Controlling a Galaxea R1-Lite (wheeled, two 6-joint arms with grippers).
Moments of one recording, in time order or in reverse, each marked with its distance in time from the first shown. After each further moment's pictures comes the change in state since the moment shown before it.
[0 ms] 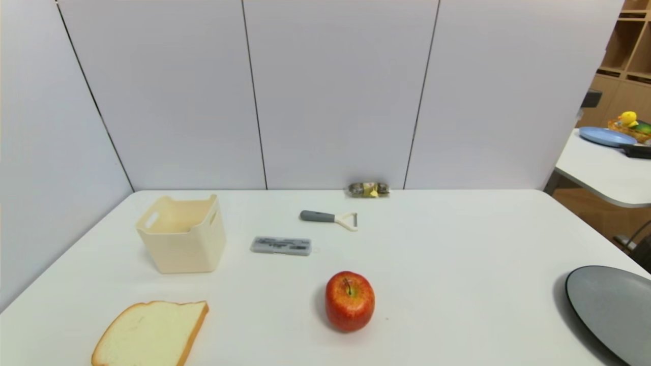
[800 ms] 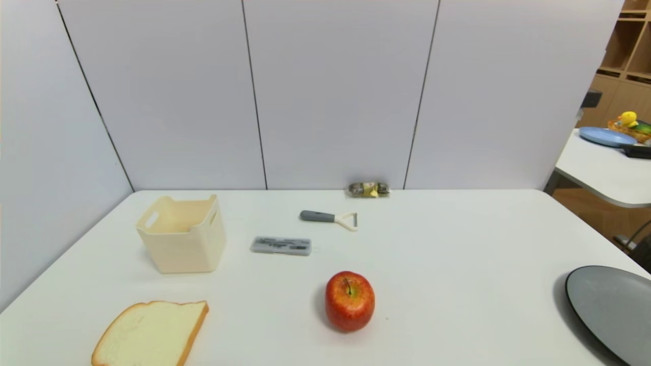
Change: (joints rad) left arm 0.000 -0.028 0.099 -0.056 0.158 -0.166; right arm 0.000 0.000 0.000 0.000 0.000 0.000
